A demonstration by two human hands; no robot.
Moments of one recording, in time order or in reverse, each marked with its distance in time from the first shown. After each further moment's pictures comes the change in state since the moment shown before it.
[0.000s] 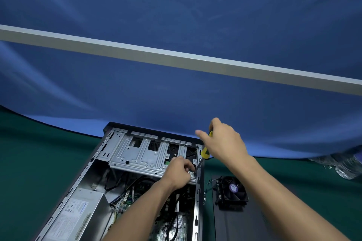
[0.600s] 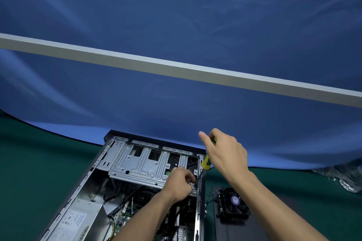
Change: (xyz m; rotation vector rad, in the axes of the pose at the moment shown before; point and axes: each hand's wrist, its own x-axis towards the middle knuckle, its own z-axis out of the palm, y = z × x) left_hand -0.002 0.004 -0.002 0.012 -0.002 0.000; right_hand 0.006 0.006 0.009 0.012 0.164 -0.046
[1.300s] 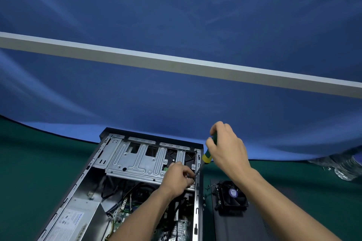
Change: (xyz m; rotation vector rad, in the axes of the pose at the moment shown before) left_hand 0.003 -0.003 0.004 0.042 0.091 0.072; right_hand -0.002 0.017 0.003 0.070 0.039 -0.104
